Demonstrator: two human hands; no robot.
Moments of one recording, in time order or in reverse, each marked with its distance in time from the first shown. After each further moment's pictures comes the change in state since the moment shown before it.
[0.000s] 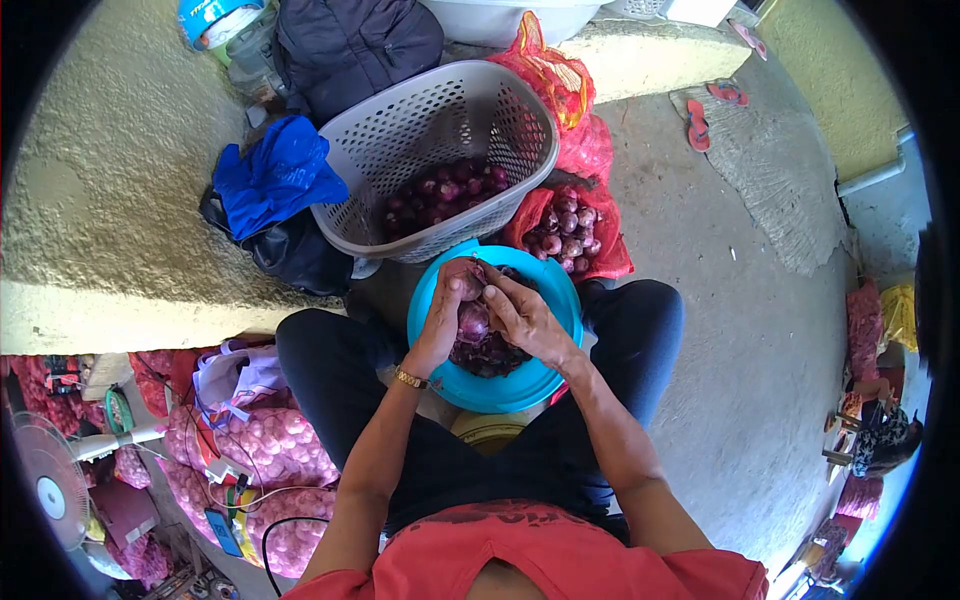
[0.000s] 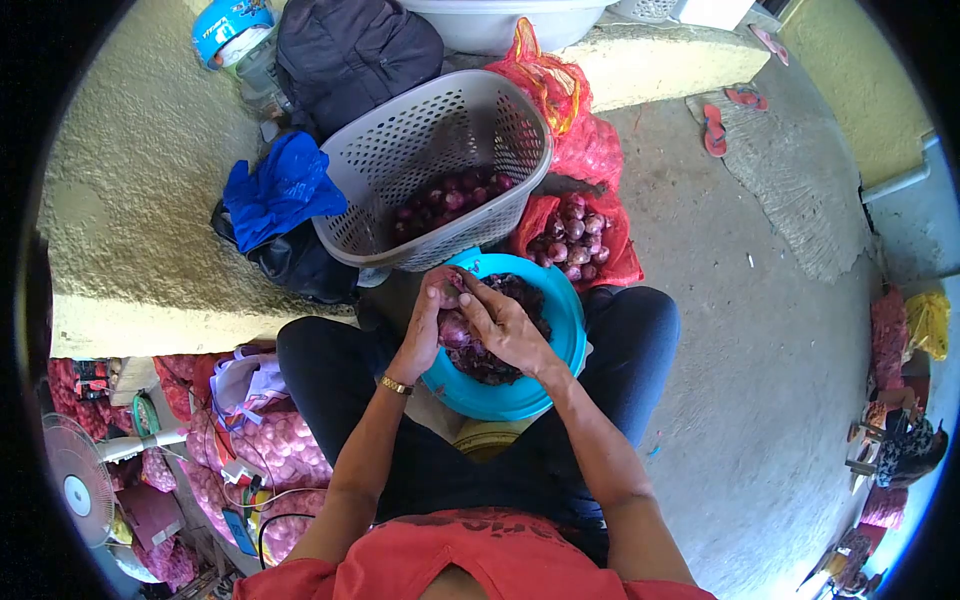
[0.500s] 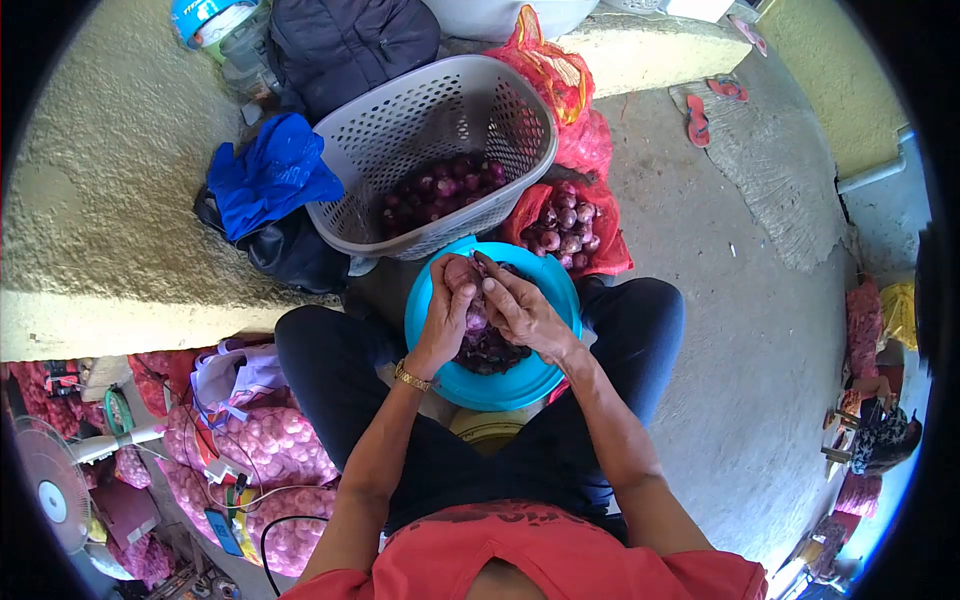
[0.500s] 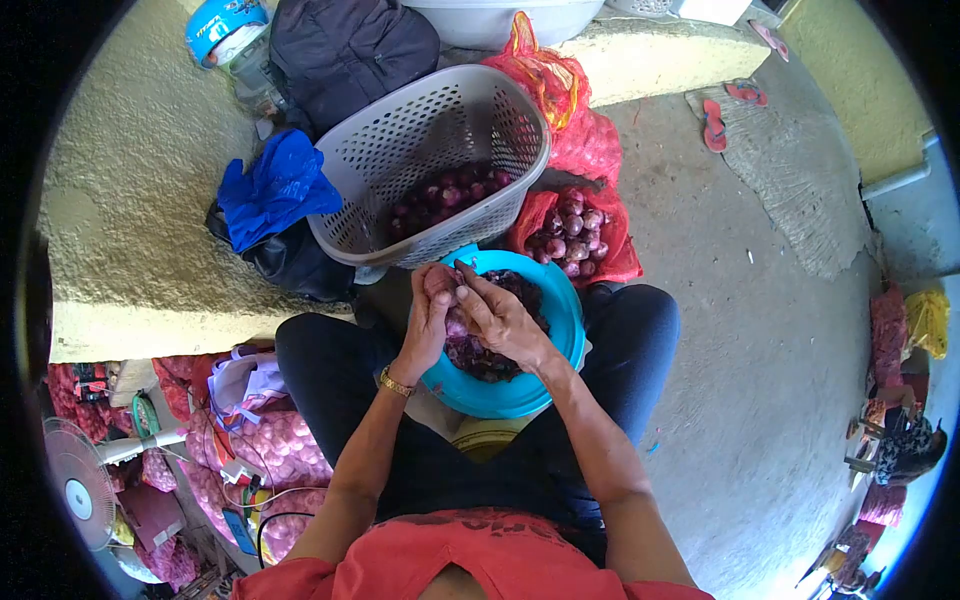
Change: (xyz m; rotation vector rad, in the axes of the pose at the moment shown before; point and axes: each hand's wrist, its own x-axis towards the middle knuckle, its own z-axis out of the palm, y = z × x) left_hand -0.001 0.013 0.012 0.277 0.062 0.125; right_hand 0.003 -0.004 -0.004 0.272 -0.098 0.092
